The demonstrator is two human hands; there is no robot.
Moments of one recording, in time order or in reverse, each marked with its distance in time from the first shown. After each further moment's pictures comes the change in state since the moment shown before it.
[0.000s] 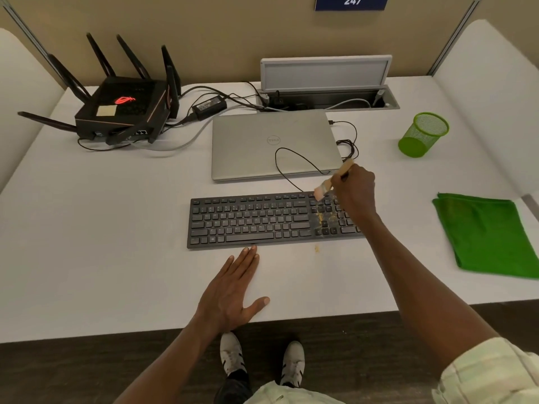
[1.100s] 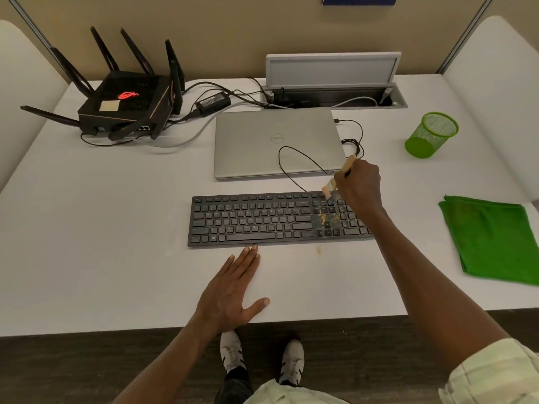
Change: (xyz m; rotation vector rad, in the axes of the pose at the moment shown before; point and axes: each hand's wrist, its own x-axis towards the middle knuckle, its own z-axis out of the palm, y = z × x) left_hand 0.000 0.001 0.000 0.007 0.000 -0.016; right_hand 0.008 -0.016 -0.010 -0.128 -0.038 -0.041
